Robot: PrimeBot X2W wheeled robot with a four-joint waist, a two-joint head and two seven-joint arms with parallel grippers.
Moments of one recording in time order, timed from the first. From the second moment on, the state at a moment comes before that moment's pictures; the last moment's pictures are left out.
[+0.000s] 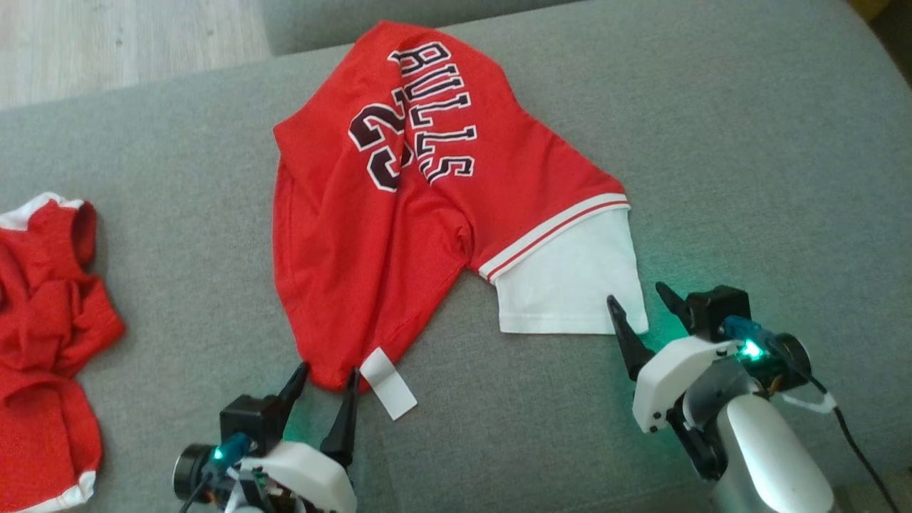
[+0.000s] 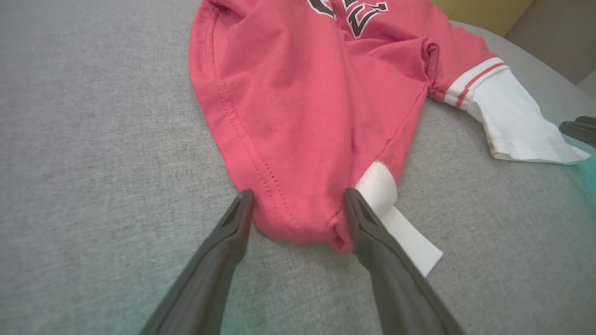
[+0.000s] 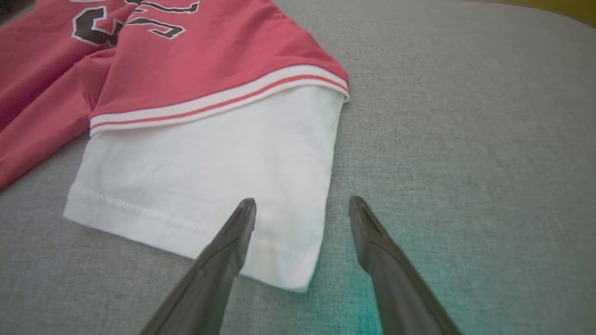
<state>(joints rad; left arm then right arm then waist) -0.01 0.06 -0.22 0.28 -0.21 -0.10 0.06 -0.23 -0.05 0.16 0.46 0.06 0.12 0.11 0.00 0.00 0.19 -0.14</state>
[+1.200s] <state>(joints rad) -0.06 0.06 -0.25 0.29 -0.27 -0.07 0.10 -0.28 -0.05 0.25 0.48 0.11 0.12 0.16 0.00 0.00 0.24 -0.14</state>
